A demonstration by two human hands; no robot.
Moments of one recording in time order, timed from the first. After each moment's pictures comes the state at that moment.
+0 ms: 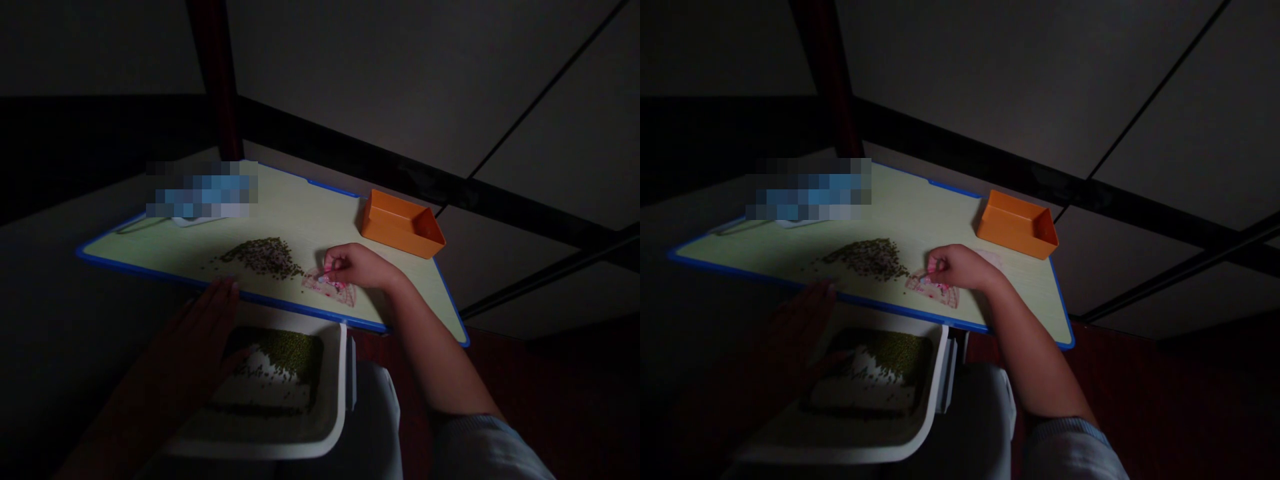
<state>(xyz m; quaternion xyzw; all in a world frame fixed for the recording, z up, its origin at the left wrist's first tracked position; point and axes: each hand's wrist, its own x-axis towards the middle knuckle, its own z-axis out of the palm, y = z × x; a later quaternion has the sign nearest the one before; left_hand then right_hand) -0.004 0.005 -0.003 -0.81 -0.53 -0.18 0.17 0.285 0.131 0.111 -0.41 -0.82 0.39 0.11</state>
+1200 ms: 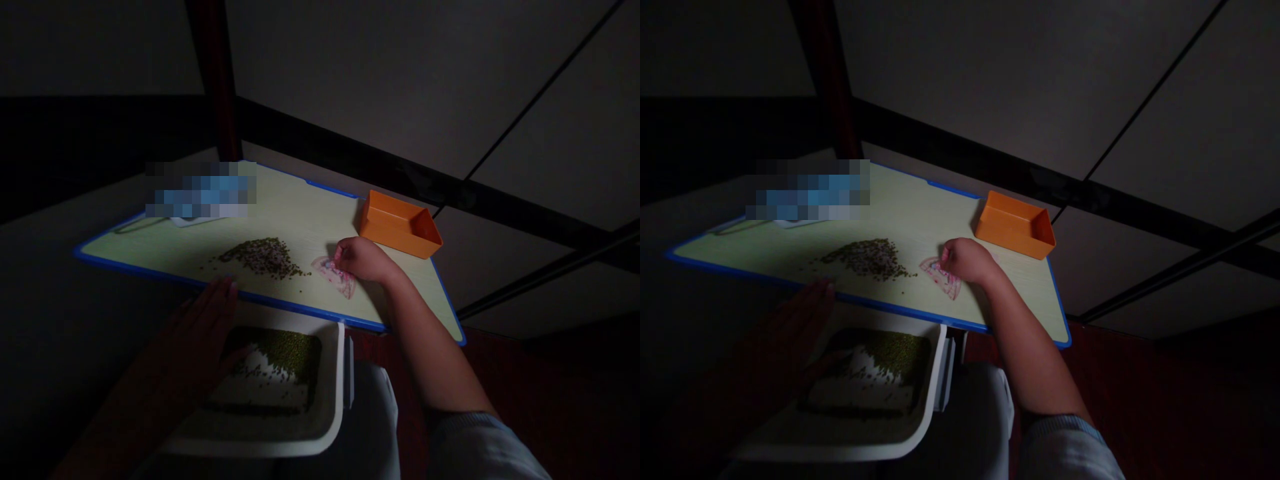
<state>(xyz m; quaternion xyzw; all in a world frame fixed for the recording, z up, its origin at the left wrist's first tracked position) -0.003 0.004 0.001 -0.81 -0.52 -0.18 0.17 0.291 0.137 0.116 -0.54 -0.82 0.19 0.09</state>
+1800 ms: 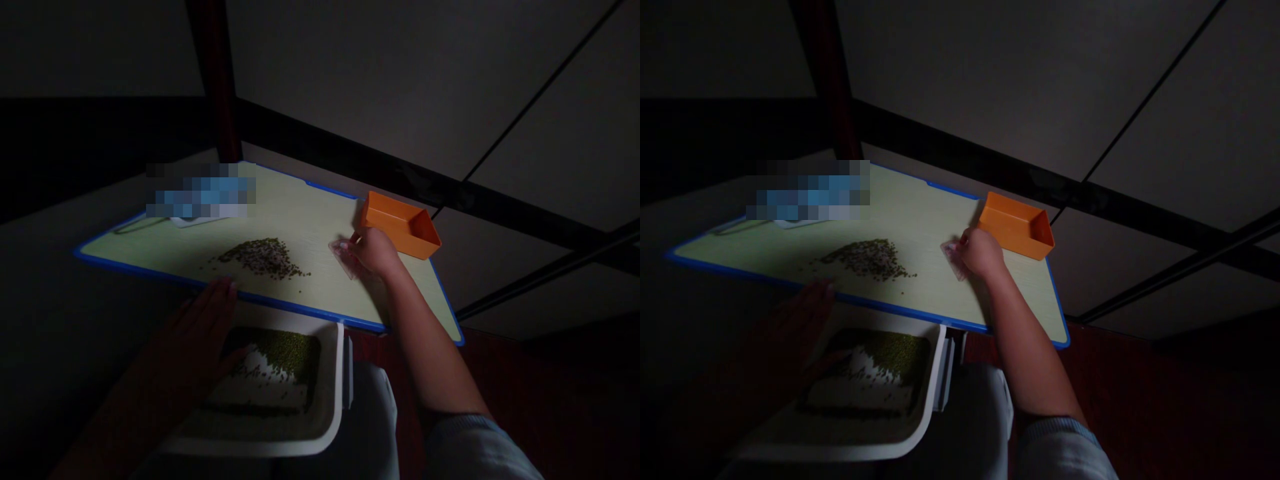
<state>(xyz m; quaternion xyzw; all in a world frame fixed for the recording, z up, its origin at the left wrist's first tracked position) -0.002 0.004 0.001 -0.81 -0.53 -0.19 0.15 0.301 0.146 0.118 -0.65 -0.74 0.09 0.15</state>
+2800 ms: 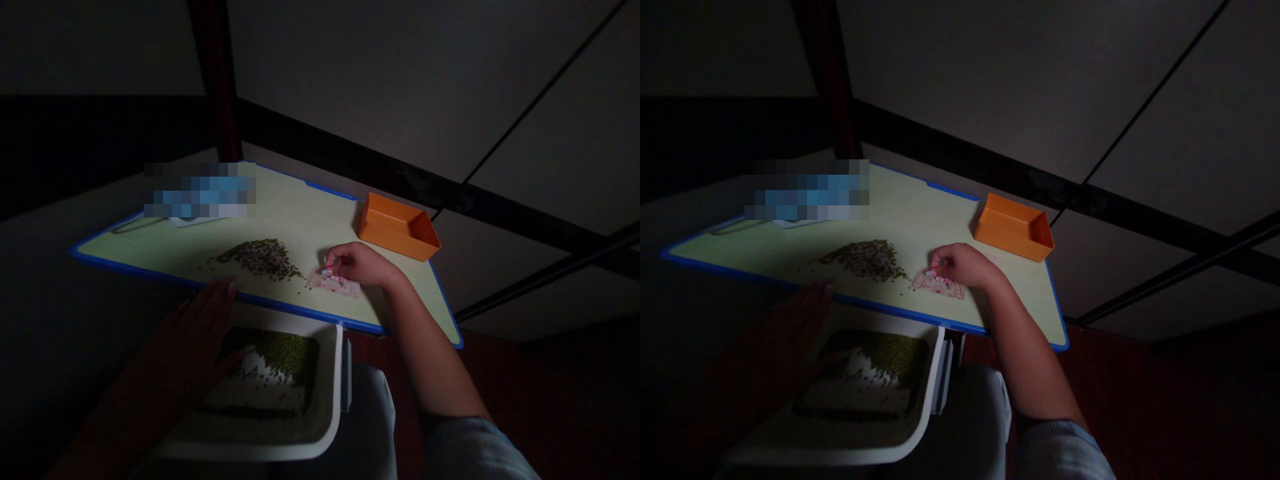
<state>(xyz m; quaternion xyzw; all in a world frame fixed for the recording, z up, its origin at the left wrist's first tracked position) -0.003 0.004 0.000 -0.82 -0.51 -0.19 0.18 0.295 0.138 0.112 -0.43 -0.83 0.33 0.12</state>
